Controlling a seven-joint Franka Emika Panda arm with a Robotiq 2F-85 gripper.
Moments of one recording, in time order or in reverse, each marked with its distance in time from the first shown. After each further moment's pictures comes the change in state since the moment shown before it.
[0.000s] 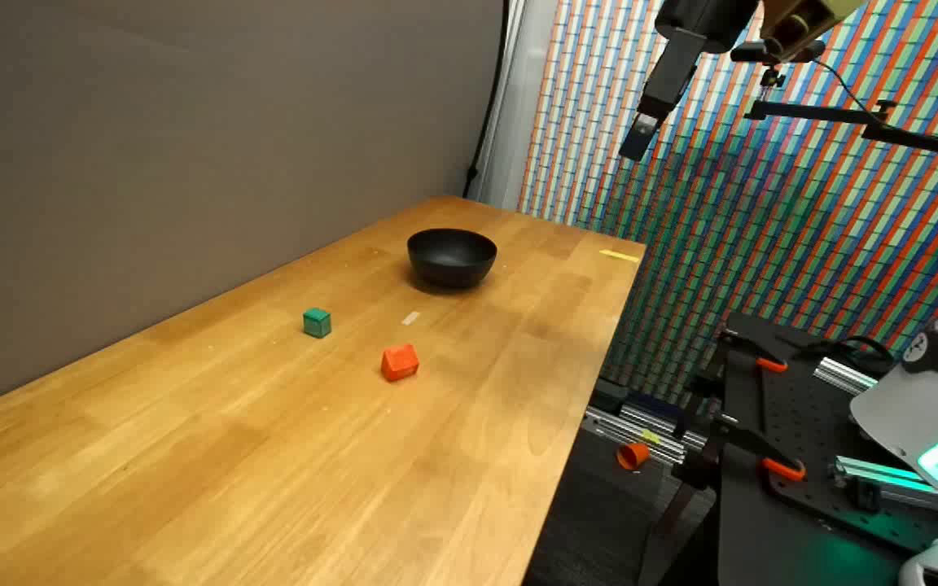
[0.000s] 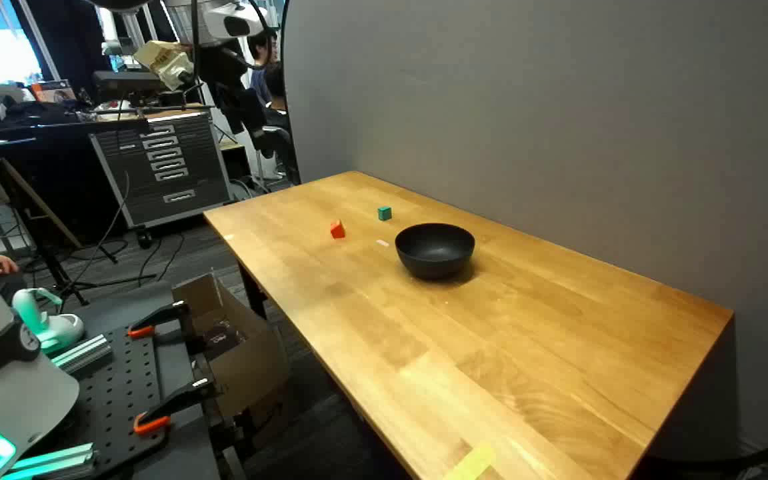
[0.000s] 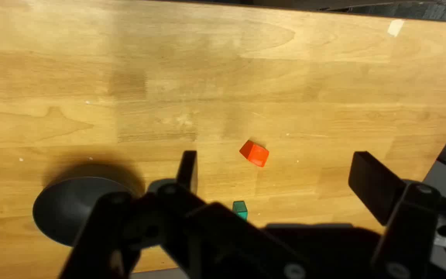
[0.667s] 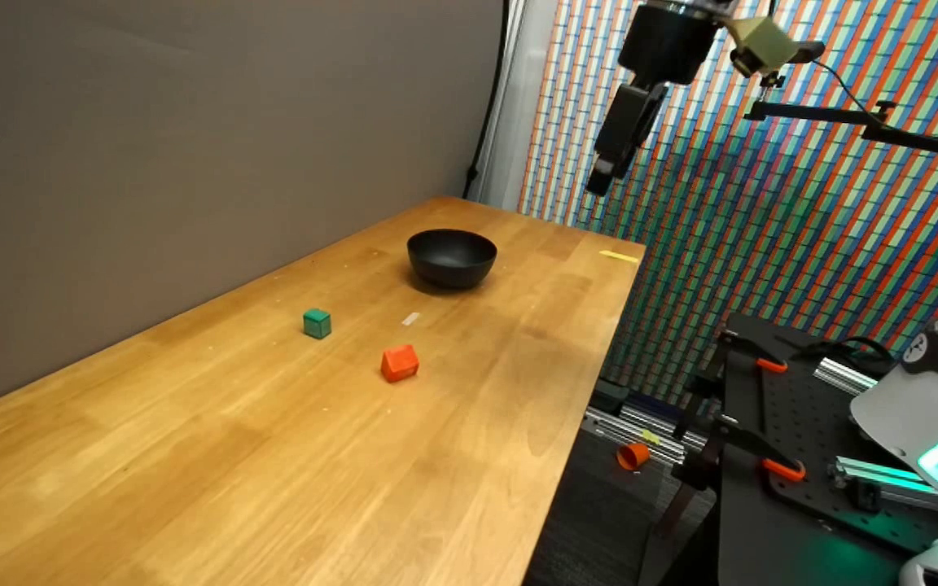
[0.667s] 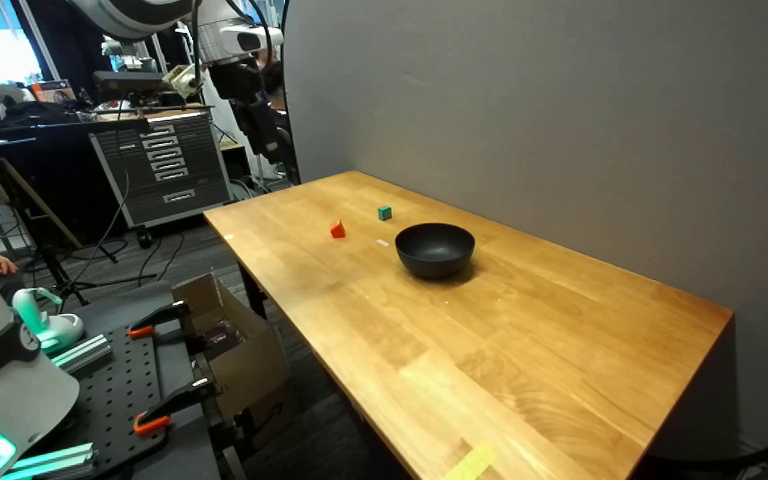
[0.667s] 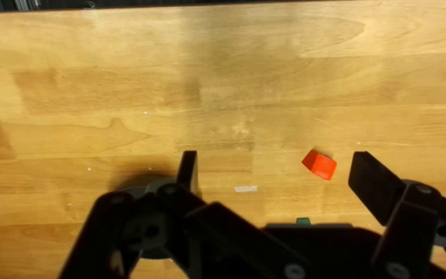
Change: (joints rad) arm -0.113 0.146 0.148 0.062 -0.216 0.027 0.272
